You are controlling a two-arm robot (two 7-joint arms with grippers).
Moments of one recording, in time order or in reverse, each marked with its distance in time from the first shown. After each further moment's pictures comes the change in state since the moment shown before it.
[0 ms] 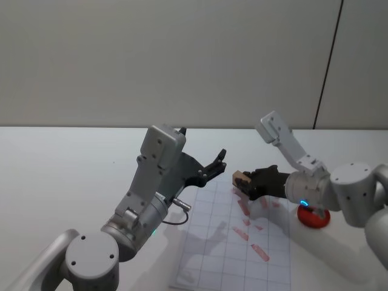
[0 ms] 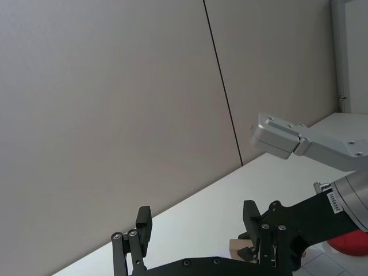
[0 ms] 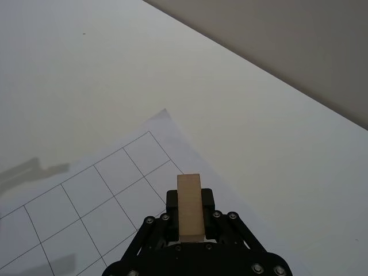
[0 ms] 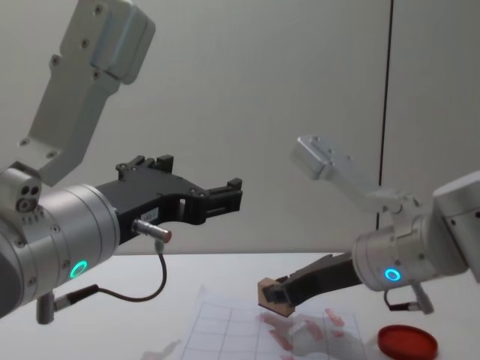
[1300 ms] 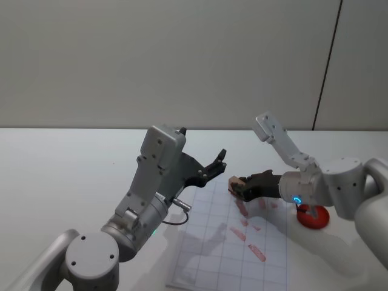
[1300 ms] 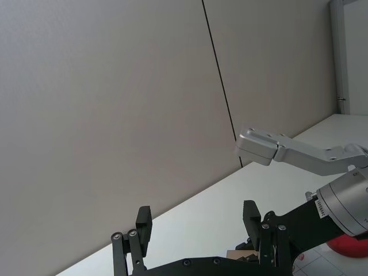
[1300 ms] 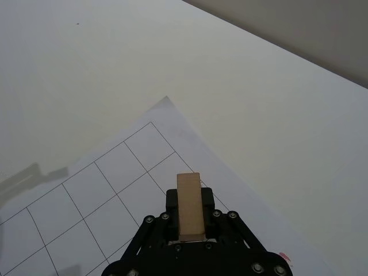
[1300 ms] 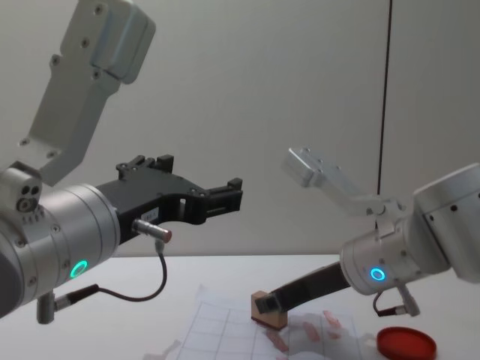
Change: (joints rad) left arm 0.000 0.000 0.000 0.000 0.000 0.000 0.000; right arm 0.089 -0.058 -0.002 0.174 0.038 0.049 0.021
